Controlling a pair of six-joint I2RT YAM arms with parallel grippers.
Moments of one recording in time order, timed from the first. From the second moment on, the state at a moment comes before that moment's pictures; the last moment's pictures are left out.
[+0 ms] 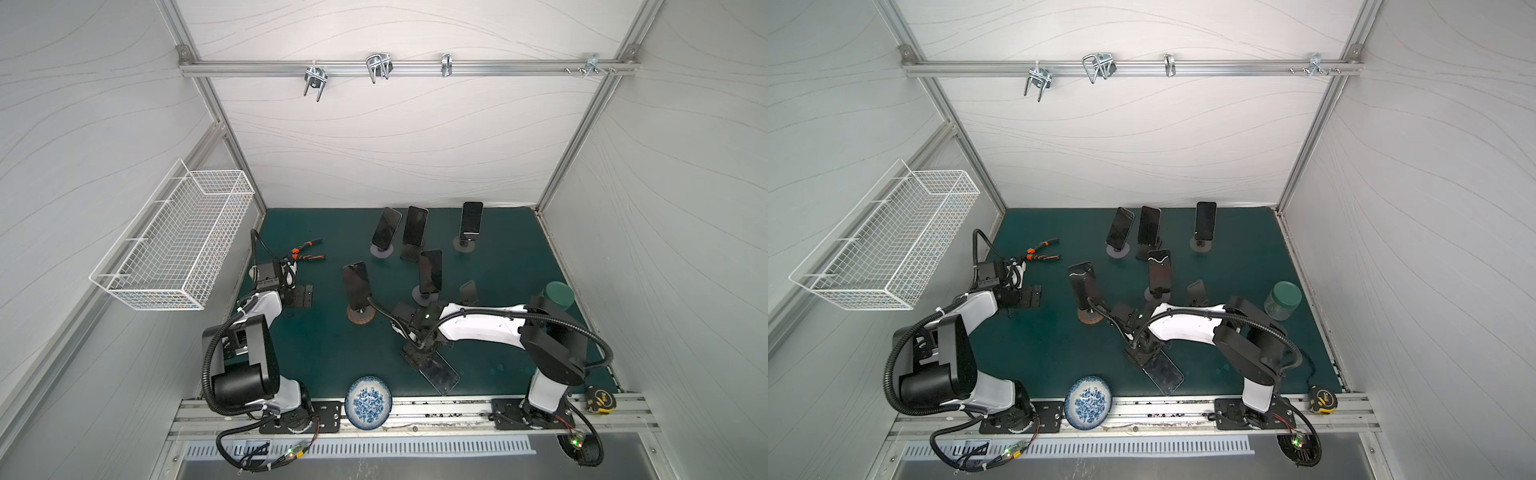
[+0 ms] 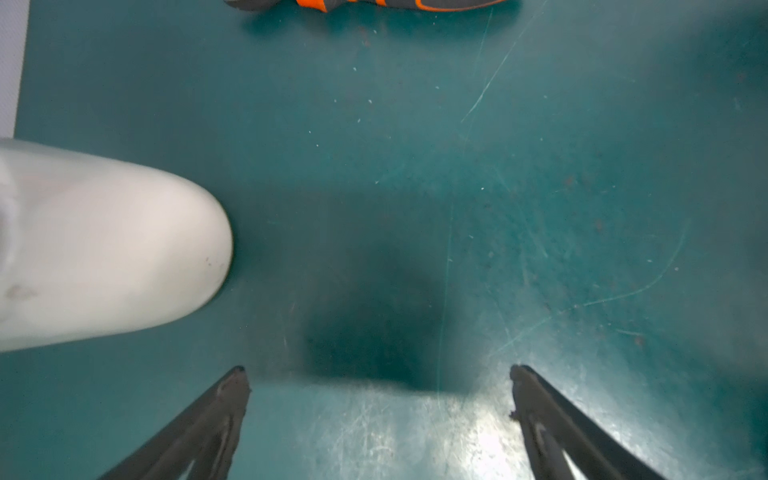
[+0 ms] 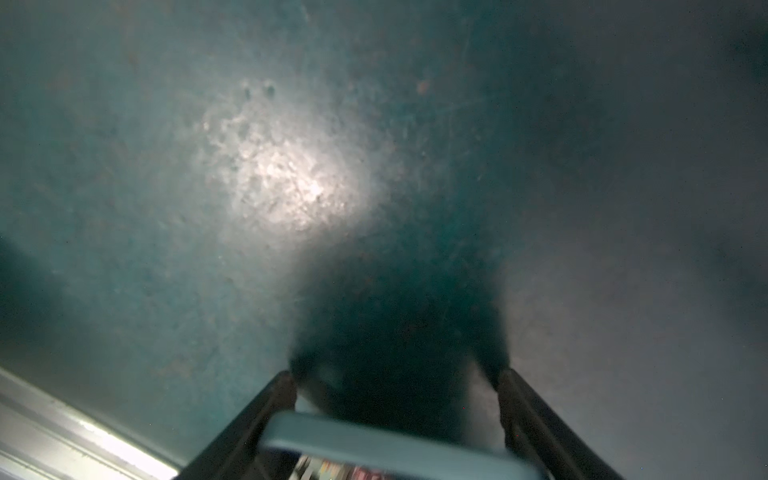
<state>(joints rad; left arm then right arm) 0.30 1.47 0.72 -0.28 0.11 0.24 1.15 1.77 1.08 -0.75 -0.01 0.27</state>
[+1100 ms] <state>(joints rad) 0.23 1.44 0.78 -0.30 0.18 0.19 0.85 1.54 1.35 -0.72 0.42 0.56</state>
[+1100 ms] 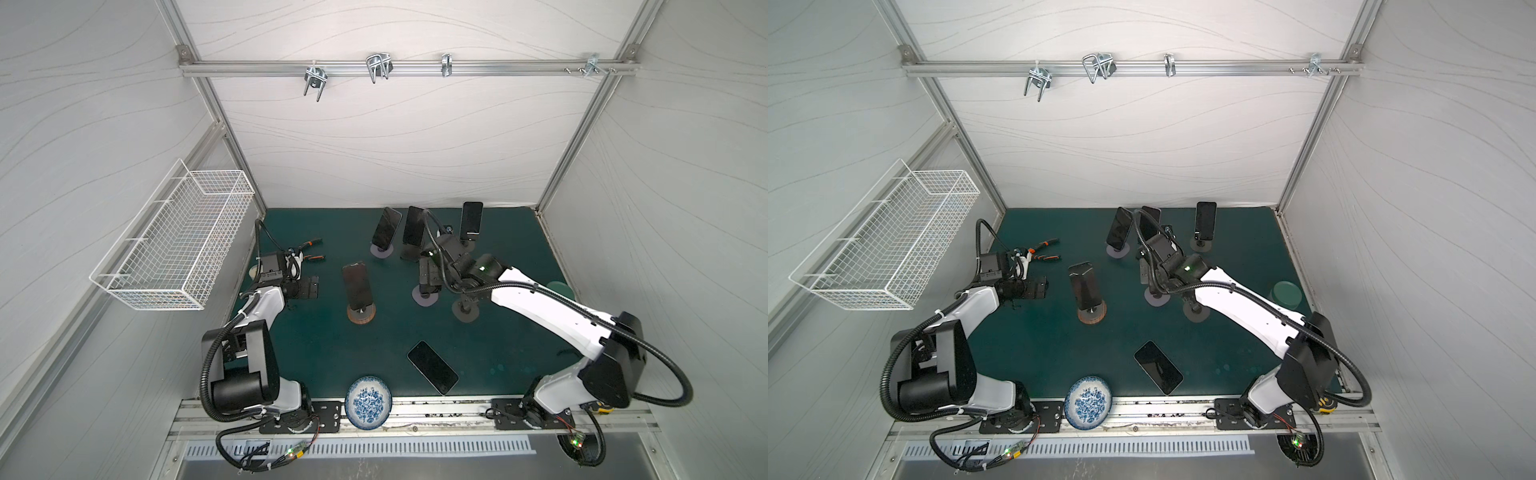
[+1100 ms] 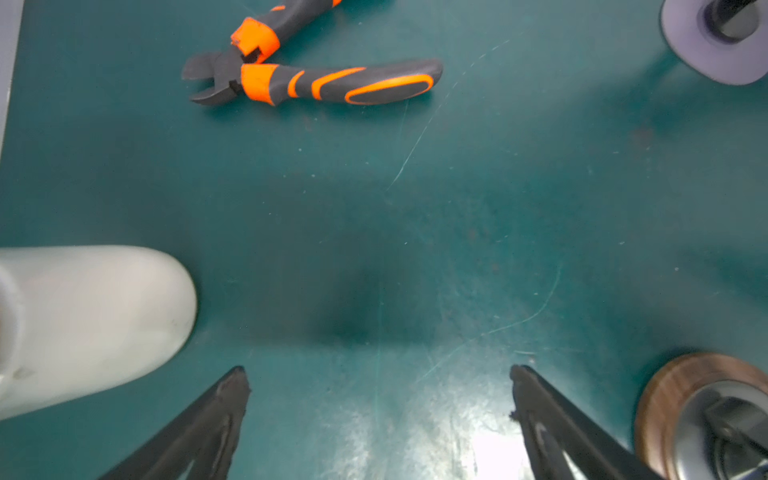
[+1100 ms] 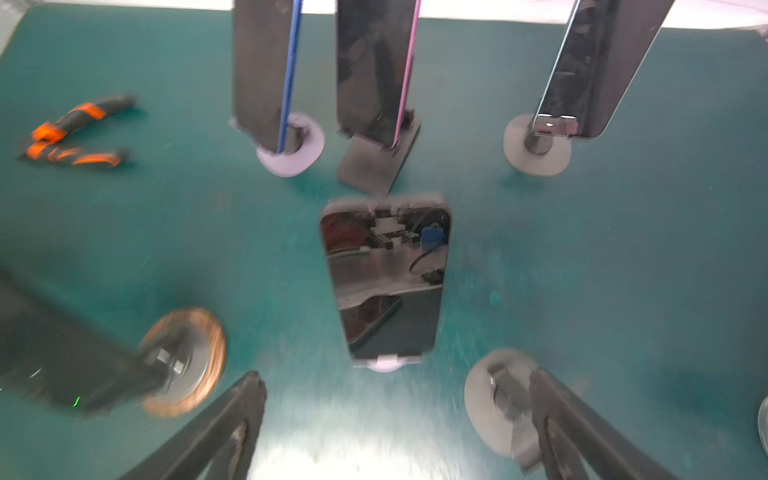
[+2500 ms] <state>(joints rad) 0.22 1.44 0.79 -0.32 0.19 0.18 0.80 1.90 1.64 -0.81 0.48 0.83</state>
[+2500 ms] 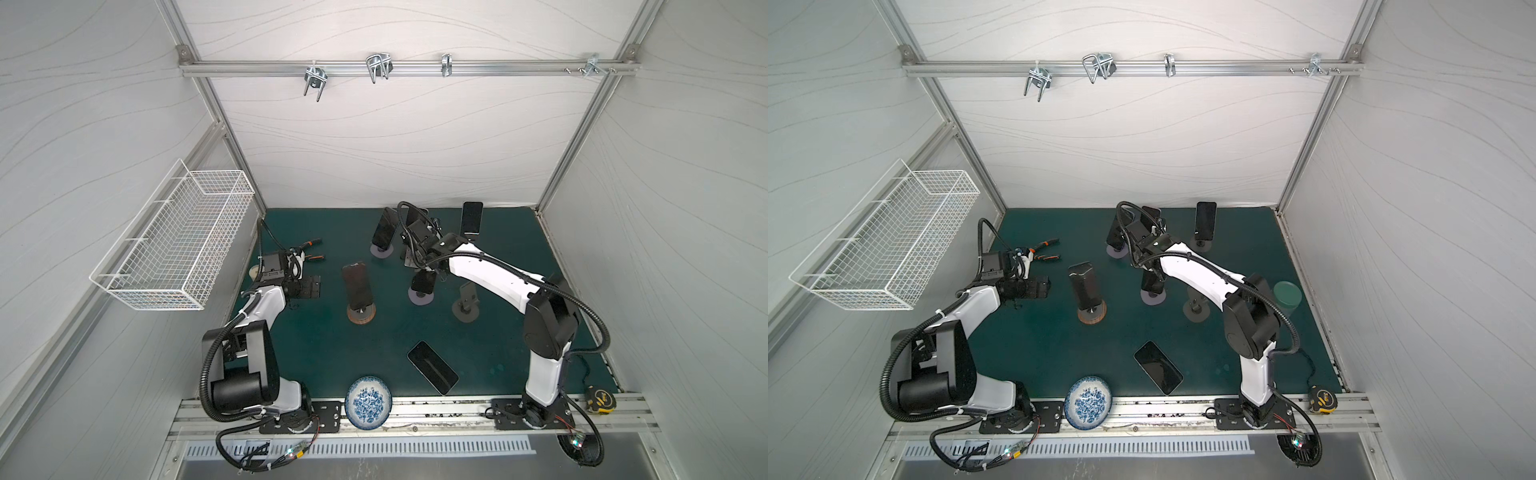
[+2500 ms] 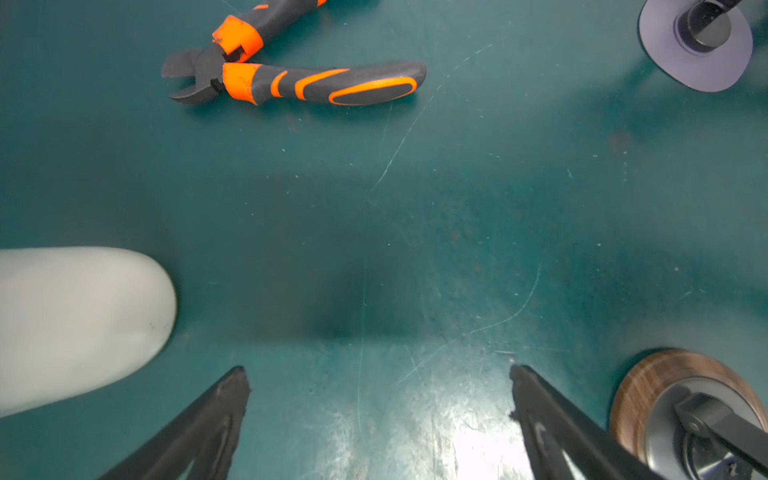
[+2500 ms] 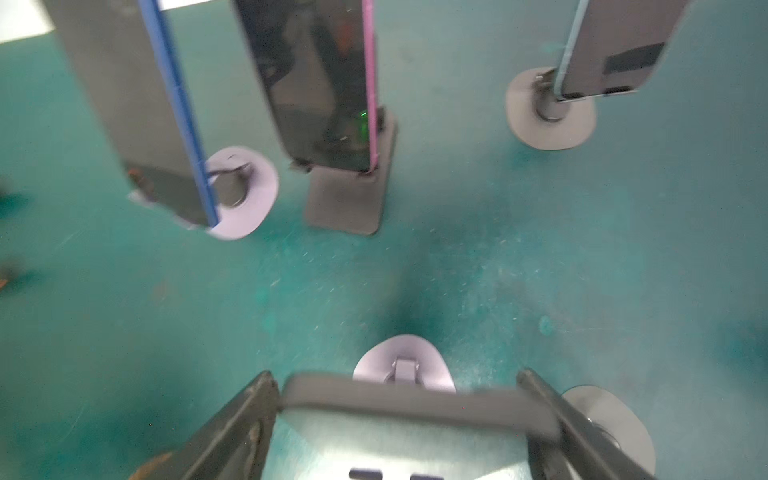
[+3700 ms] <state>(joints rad) 0.22 1.44 0.79 -0.32 0.21 0.18 0.84 1.76 1.58 -0.76 0.51 0.66</state>
